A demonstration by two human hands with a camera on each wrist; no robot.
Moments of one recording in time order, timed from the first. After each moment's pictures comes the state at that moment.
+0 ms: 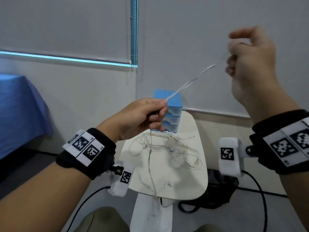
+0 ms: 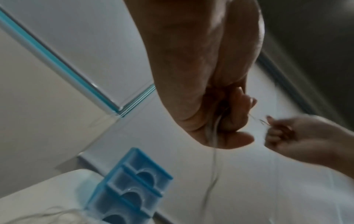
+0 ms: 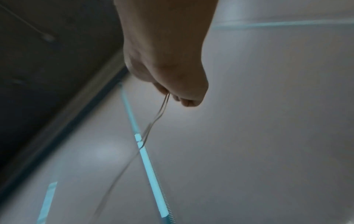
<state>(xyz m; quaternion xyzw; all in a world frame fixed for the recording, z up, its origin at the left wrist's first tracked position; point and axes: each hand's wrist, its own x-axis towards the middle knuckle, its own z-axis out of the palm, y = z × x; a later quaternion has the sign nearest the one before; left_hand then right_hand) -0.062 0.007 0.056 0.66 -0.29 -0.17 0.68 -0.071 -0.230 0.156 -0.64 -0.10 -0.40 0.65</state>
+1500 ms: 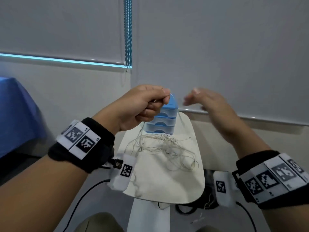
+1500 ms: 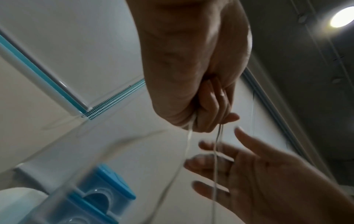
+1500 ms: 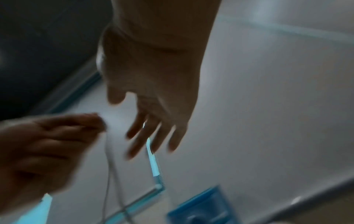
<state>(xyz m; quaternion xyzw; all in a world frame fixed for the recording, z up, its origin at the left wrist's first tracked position) -0.059 -0.002 0.090 0.70 -0.29 -0.13 0.65 -0.075 -0.236 0.071 -0.85 -0.13 -0.20 0.47</state>
